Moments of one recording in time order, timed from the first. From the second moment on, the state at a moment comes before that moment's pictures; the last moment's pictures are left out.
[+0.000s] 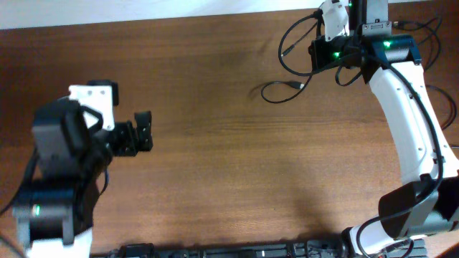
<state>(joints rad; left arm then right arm) 0.00 0.99 1.32 -1.01 0.13 -0.01 0.05 1.71 1.68 -0.86 -0.26 -0.11</state>
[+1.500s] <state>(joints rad) 0.00 0.82 1.32 -1.01 0.12 -0.01 -0.14 2.12 1.69 -0.45 -0.35 -0.32</state>
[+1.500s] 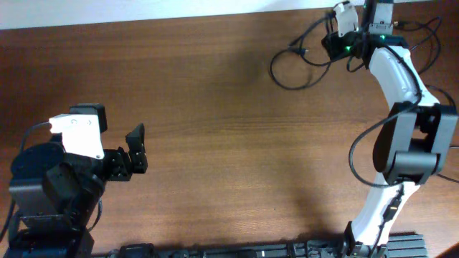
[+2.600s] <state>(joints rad) 0.00 0.82 1.32 -1.01 0.12 0.00 -0.15 1.12 1.68 -1.32 -0.37 -0.16</state>
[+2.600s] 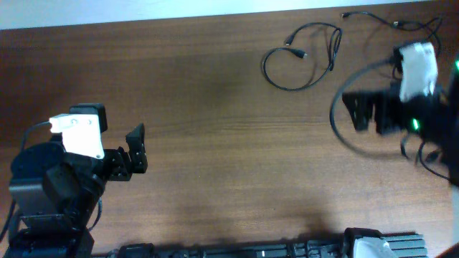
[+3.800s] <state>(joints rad) 0.00 0.82 1.32 -1.01 0.12 0.00 -0.15 0.29 1.16 -1.36 -0.38 -0.16</state>
